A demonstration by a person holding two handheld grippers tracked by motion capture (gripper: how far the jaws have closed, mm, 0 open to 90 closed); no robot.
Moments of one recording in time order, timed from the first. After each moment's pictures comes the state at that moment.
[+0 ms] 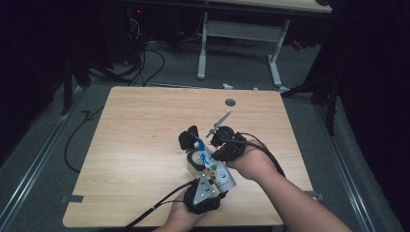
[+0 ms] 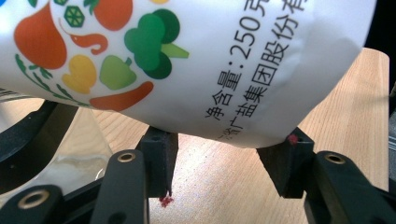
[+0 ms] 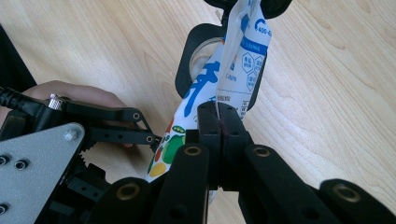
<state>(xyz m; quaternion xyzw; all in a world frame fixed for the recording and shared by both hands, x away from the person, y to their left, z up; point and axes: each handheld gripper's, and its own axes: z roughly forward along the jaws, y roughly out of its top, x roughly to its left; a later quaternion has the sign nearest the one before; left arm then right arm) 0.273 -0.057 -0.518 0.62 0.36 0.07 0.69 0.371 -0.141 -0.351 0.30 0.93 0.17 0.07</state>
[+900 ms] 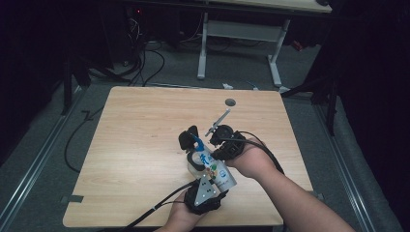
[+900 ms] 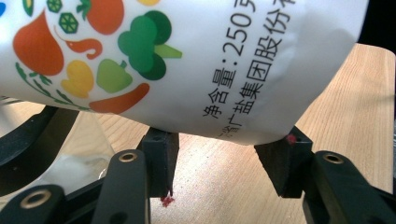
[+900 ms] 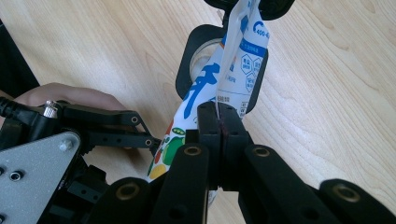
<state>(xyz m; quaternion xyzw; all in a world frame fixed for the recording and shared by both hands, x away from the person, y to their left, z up) 0.271 -0.060 -0.517 0.62 0.36 0.08 0.69 0.375 -0.139 -0.350 0.30 0.94 0.17 0.06</state>
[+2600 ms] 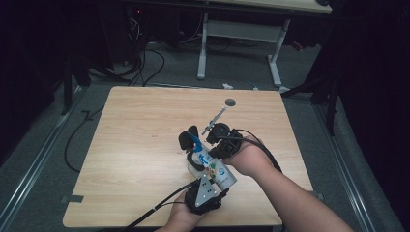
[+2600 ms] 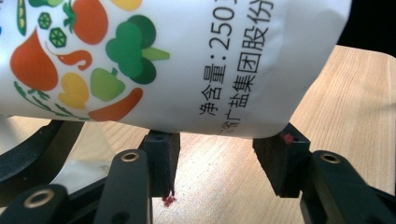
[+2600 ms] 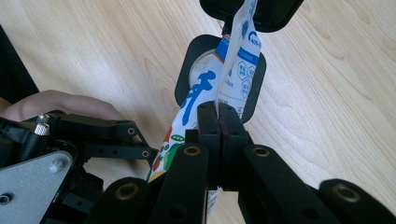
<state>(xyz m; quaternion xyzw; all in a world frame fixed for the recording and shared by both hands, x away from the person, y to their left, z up) 0.270 -0.061 -0.513 0.61 0.36 0.09 0.70 0.379 -0.132 -0.346 0.29 0.94 0.16 0.07</state>
